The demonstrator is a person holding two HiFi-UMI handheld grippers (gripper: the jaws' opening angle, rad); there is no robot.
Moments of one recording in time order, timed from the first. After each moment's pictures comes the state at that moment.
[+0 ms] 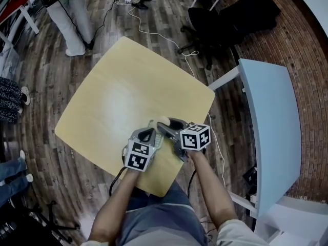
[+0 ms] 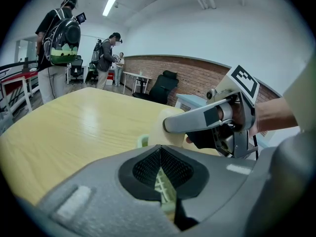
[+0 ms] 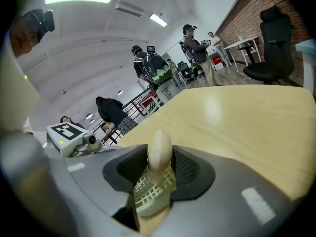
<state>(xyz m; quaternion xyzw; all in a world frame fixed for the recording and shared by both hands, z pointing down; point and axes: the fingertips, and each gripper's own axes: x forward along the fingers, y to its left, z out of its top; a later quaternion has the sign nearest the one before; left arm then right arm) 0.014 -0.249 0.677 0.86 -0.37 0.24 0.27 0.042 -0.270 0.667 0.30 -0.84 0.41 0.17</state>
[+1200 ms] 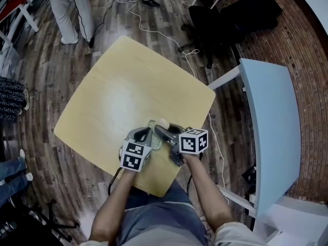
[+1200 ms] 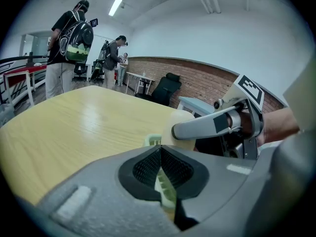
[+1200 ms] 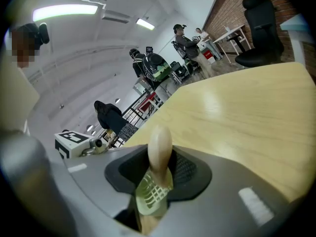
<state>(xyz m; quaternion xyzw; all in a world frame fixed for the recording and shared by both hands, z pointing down) 0.003 -0.253 0.678 0.85 -0.38 0.22 0.29 0.032 -0.258 0.668 0.30 -0.82 0.47 0.13</state>
